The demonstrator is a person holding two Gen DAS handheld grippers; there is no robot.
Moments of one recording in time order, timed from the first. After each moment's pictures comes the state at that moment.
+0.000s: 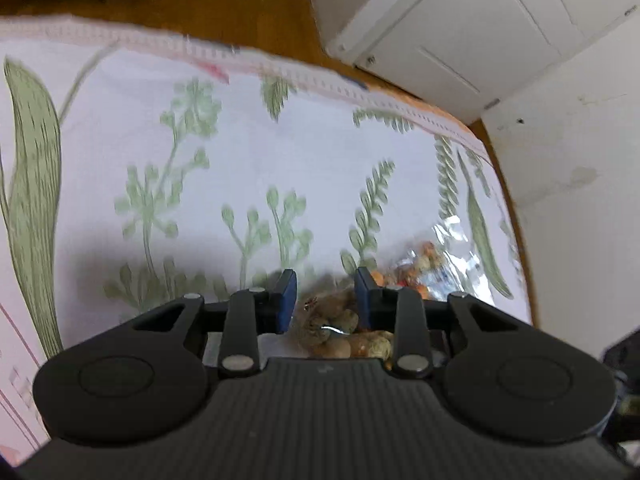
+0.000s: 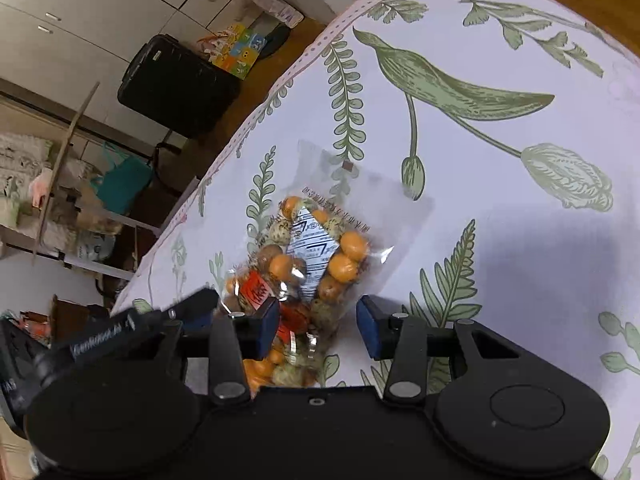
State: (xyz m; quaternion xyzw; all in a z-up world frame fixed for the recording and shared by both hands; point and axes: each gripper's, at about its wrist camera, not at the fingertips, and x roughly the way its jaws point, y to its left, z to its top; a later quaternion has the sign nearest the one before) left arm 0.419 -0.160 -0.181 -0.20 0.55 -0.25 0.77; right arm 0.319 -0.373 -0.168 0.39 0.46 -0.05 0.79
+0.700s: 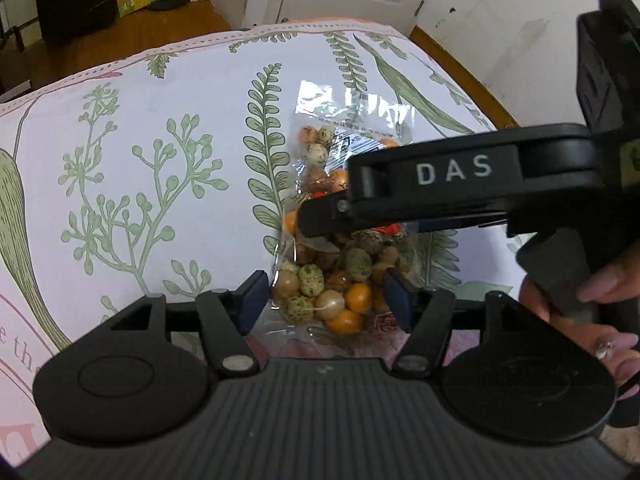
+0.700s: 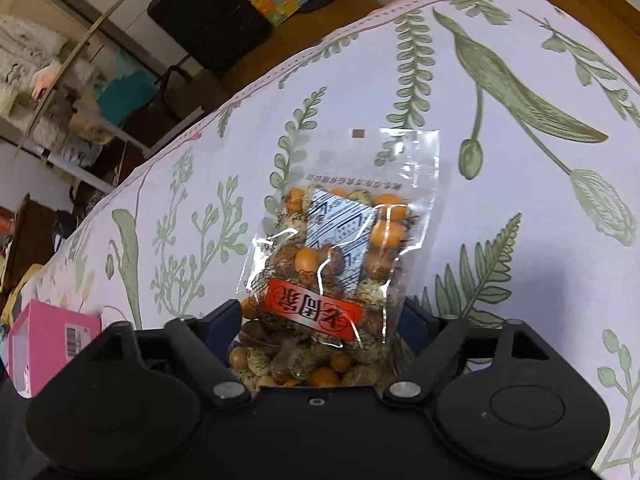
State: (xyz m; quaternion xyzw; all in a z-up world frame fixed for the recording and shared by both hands) left arm 0.319 -0.210 -0.169 0.01 0.50 -0.35 0.79; right arm 0.329 -0.330 -0.162 0.25 0.53 0.00 0.81
